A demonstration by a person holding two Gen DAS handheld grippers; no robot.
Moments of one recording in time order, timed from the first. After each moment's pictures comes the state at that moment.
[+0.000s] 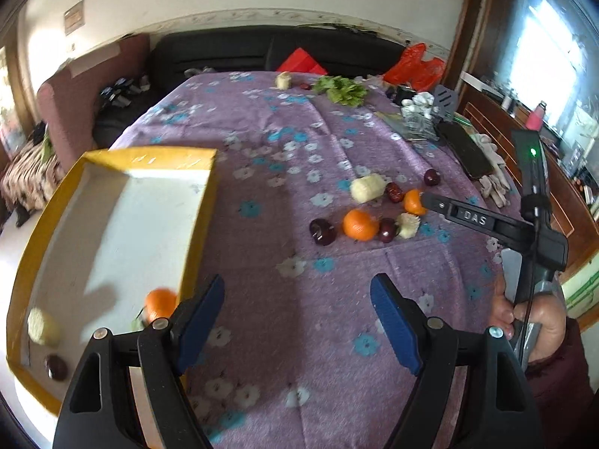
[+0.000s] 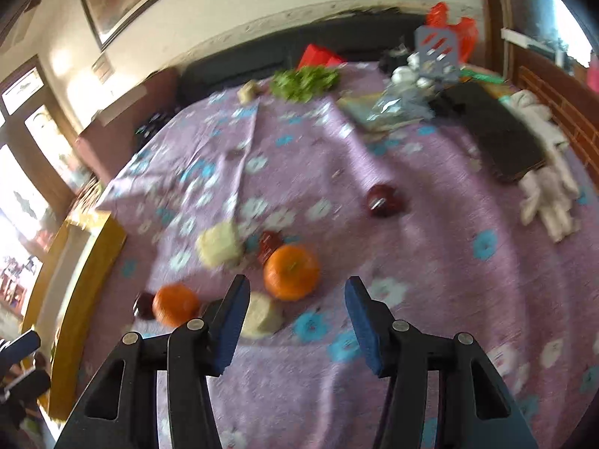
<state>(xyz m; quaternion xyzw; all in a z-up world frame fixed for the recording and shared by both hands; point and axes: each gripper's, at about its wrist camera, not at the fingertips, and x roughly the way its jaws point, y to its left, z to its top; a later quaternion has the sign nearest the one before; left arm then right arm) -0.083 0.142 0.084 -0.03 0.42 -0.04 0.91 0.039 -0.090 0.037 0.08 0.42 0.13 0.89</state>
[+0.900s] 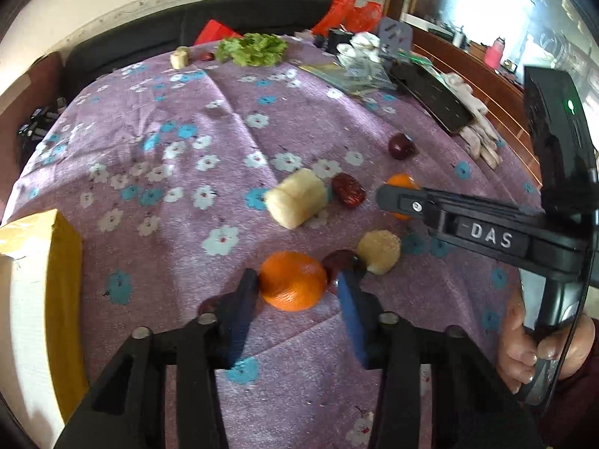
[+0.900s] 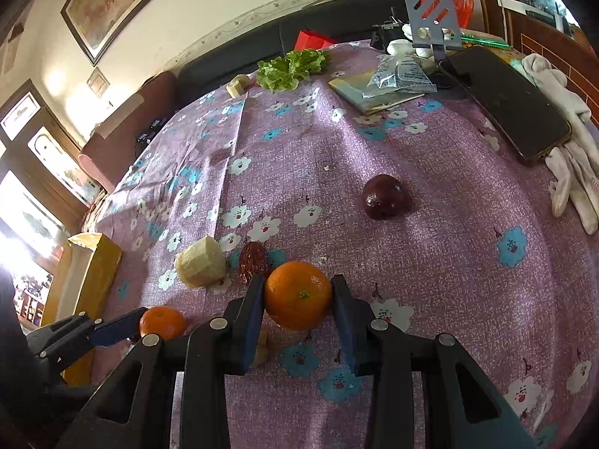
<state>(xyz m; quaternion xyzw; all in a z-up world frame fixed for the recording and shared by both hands) 0.026 0.078 0.024 0.04 0.48 -0.15 0.87 0.068 -0.103 0.014 0.14 0.45 0.15 0.87</state>
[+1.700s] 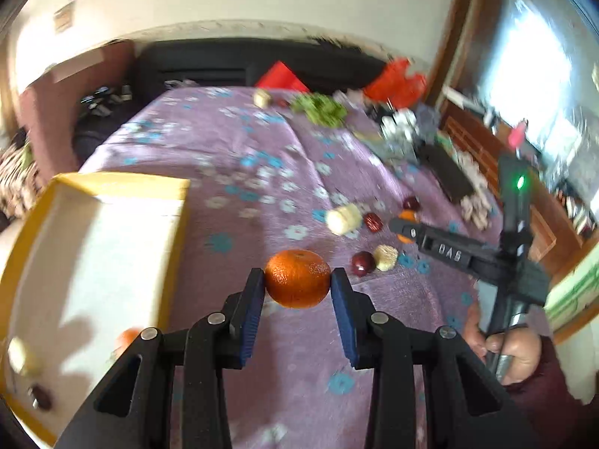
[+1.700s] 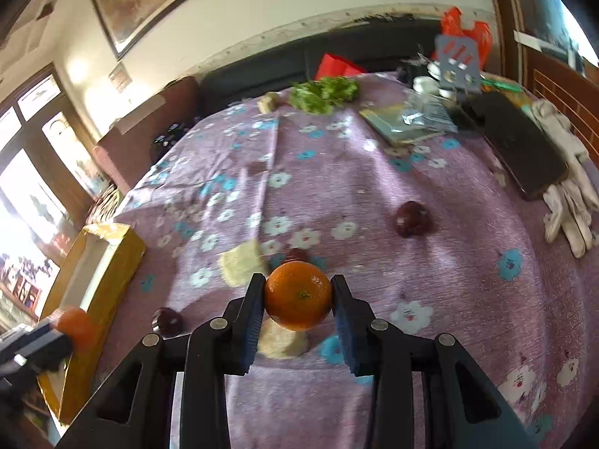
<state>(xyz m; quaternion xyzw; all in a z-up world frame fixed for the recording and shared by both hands) -0.075 0.152 0.098 -0.07 0.39 -0.06 0.91 0.043 -0.080 0.041 0.10 0.40 0.18 0.89</state>
